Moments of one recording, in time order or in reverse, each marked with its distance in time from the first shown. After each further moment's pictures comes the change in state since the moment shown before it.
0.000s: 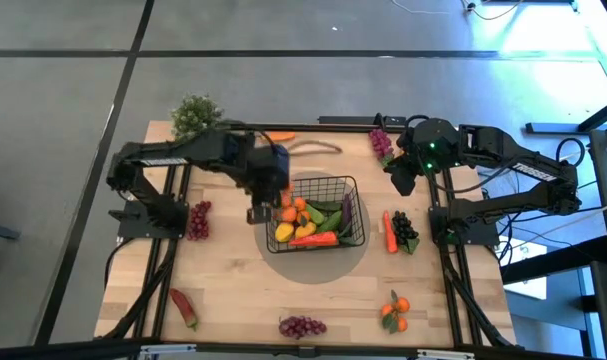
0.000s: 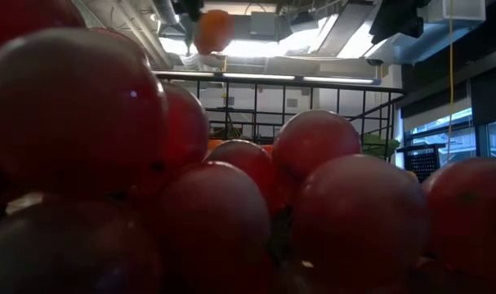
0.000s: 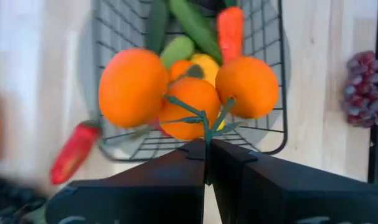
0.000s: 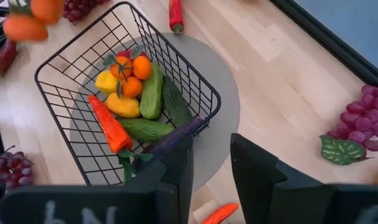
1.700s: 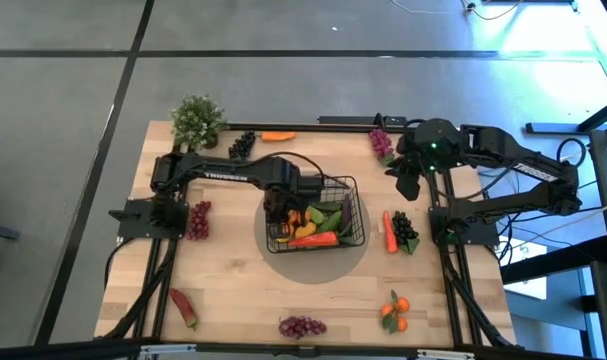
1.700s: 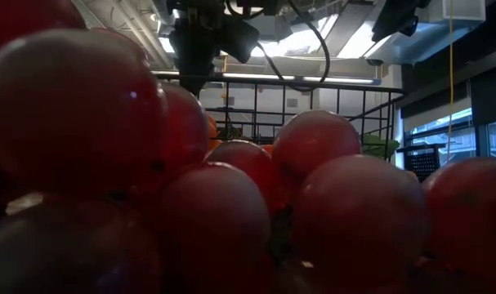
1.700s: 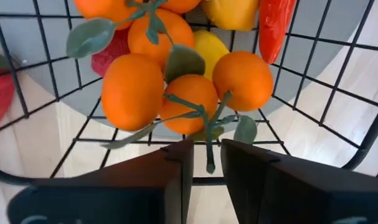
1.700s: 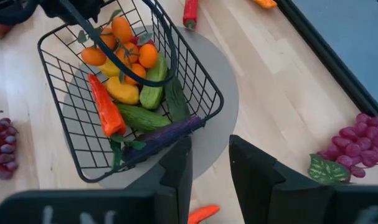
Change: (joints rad) left arm 0.009 0.336 -0.020 -0.091 0.083 -0.096; right arm 0.001 -0.009 0.000 -0.008 -0.038 -0.191
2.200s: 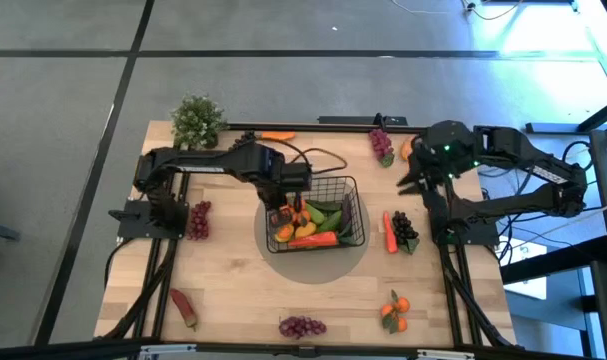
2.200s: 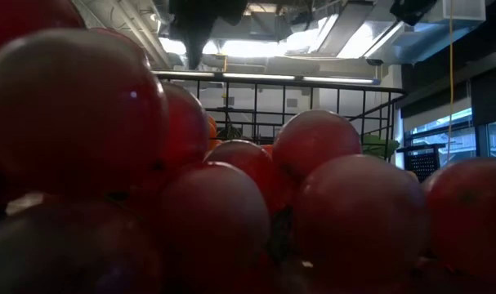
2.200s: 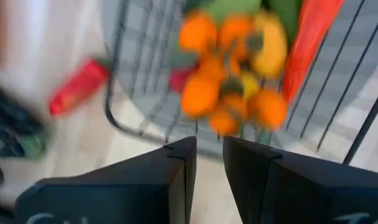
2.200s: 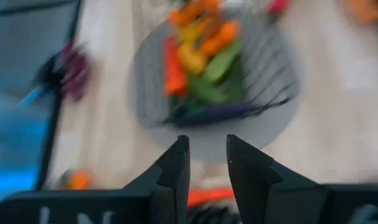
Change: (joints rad) left arm -0.019 -0.133 0.077 -0.024 -0.204 -0.213; right arm 0.023 -0.056 0.021 -0.120 -0.289 -0.255
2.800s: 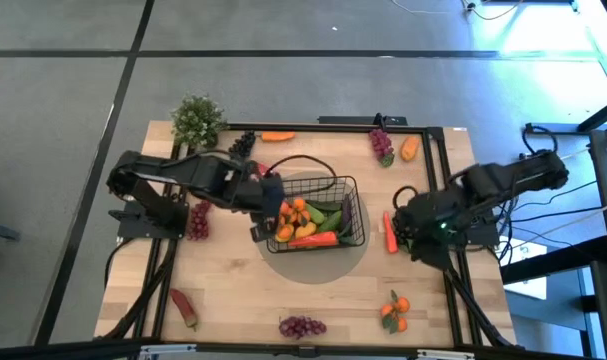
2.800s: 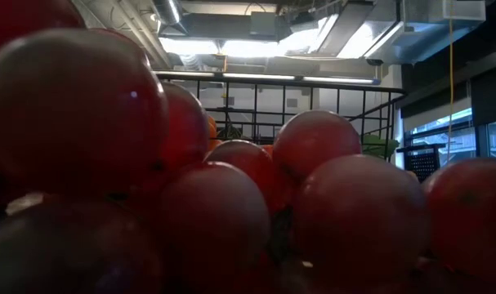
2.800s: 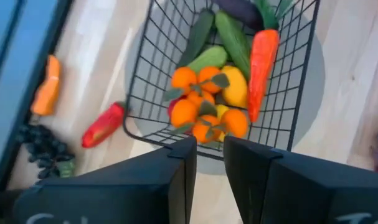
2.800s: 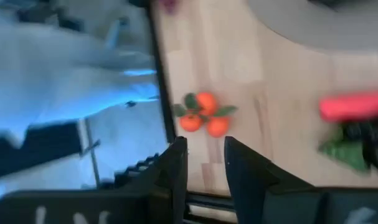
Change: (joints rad) left arm -0.233 -0.172 0.054 0.020 -0.252 -0.083; right arm 0.584 0.169 0.000 -0.022 -0.061 0.797
